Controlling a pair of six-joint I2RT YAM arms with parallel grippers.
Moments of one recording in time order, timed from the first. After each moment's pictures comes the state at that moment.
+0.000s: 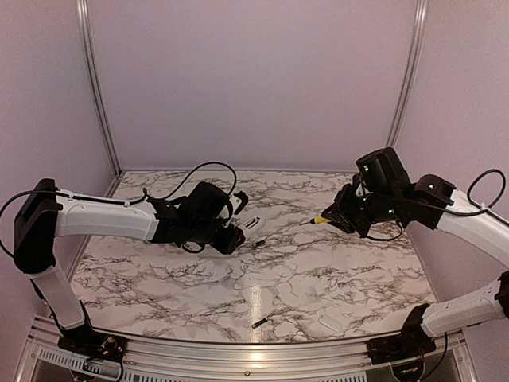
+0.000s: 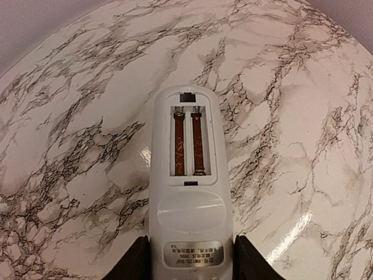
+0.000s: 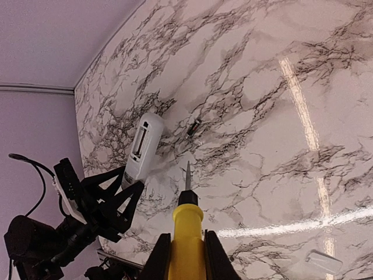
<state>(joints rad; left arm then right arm) -0.95 1.73 1.14 -0.17 -0.11 -0.18 0.75 1.15 1.12 -0.72 0.05 1.21</state>
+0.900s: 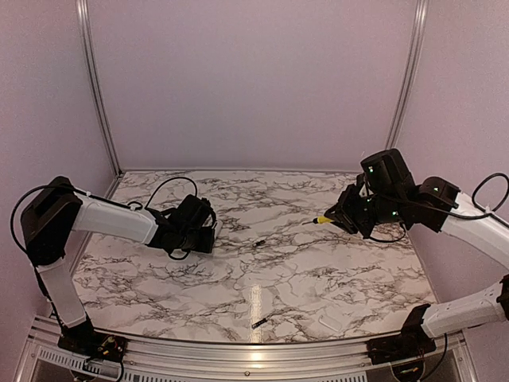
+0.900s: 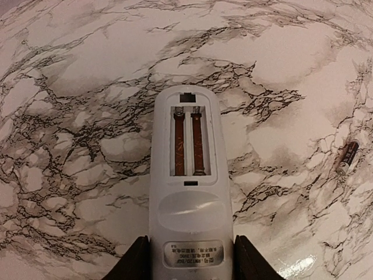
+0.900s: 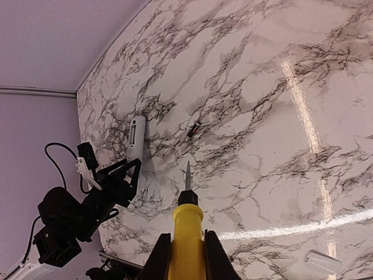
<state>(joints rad) -0.79 1.80 1.00 -0.09 -0.31 -0.46 0.75 1.11 1.10 -0.72 0.07 1.21</state>
